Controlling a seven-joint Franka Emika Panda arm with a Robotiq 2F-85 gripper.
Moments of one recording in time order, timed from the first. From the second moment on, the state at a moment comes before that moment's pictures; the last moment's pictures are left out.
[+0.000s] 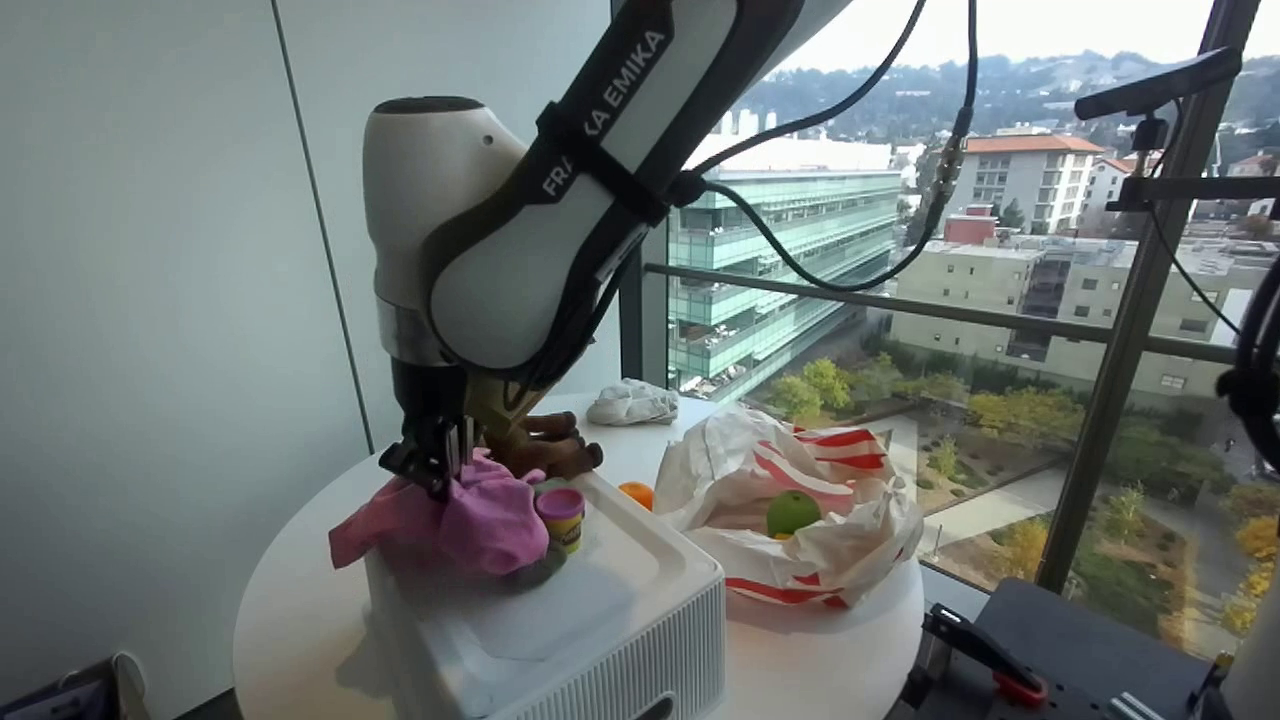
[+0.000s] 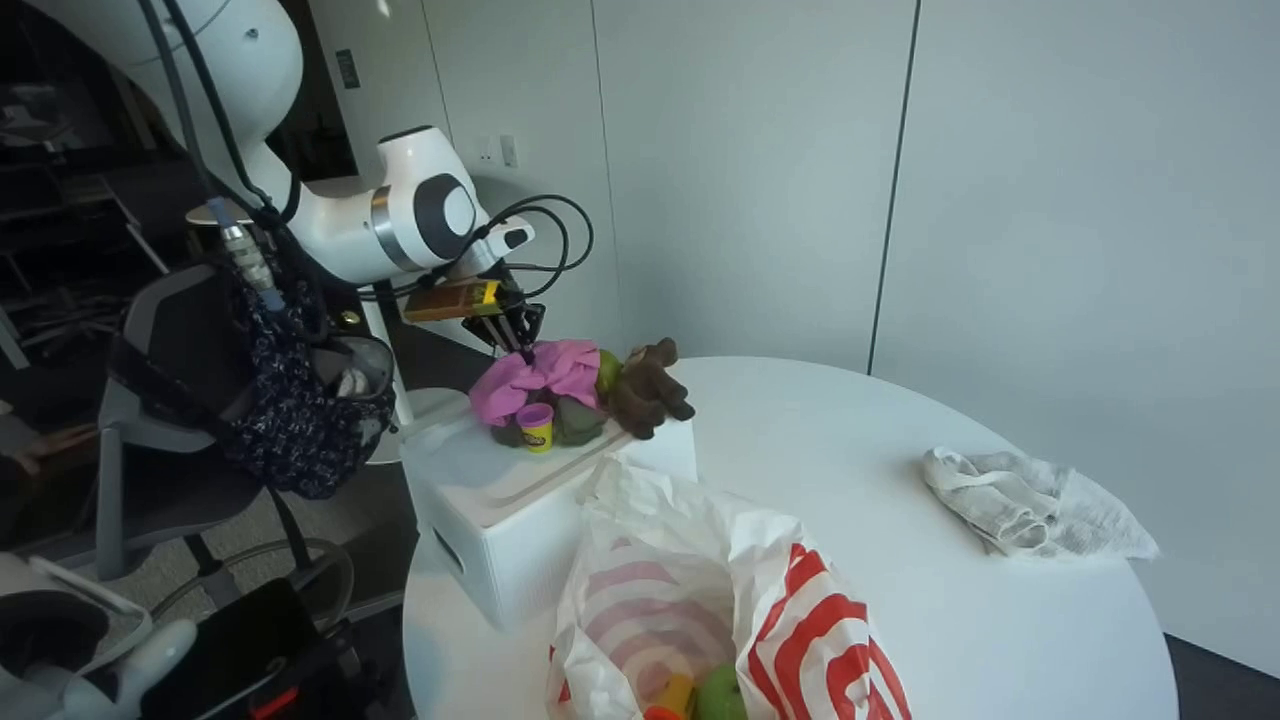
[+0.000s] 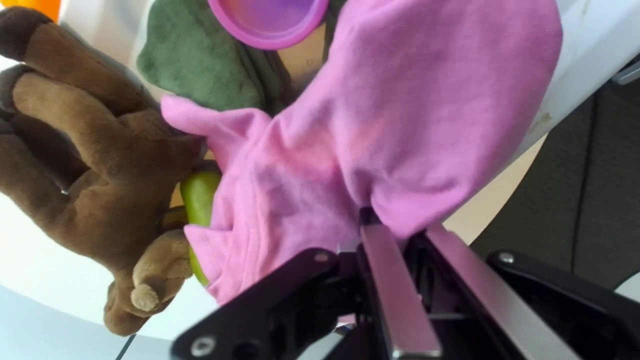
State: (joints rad) arm 0.32 0.26 0.14 -2.14 -0.37 2.66 0.19
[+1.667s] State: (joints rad) arm 0.33 0.31 0.03 -2.24 -0.49 2.82 0.36
